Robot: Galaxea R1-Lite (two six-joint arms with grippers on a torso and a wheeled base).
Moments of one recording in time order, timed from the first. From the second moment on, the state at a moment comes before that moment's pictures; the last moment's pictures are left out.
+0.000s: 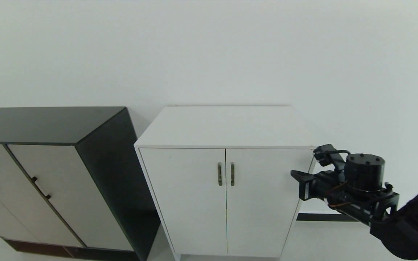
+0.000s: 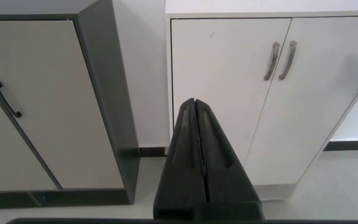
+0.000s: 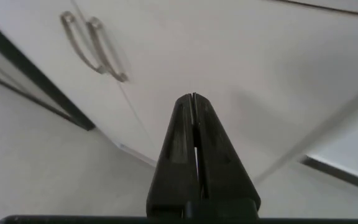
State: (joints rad) left arm 0.00 0.00 0.00 0.00 -0.03 0.00; right arm 0.39 1.94 -0.52 -1.19 0.04 0.06
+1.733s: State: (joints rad) left arm 0.00 0.00 0.00 0.00 -0.03 0.00; right arm 0.13 0.15 -0.02 0.01 -0.07 0.02
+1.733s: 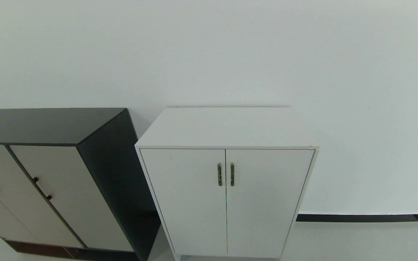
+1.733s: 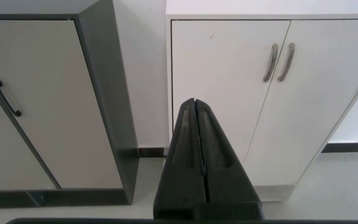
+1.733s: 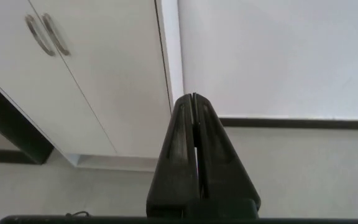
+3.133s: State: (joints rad) left arm 0.00 0.00 0.00 0.00 -0.03 0.00; right arm 0.00 0.02 0.00 0.01 -0.06 -0.02
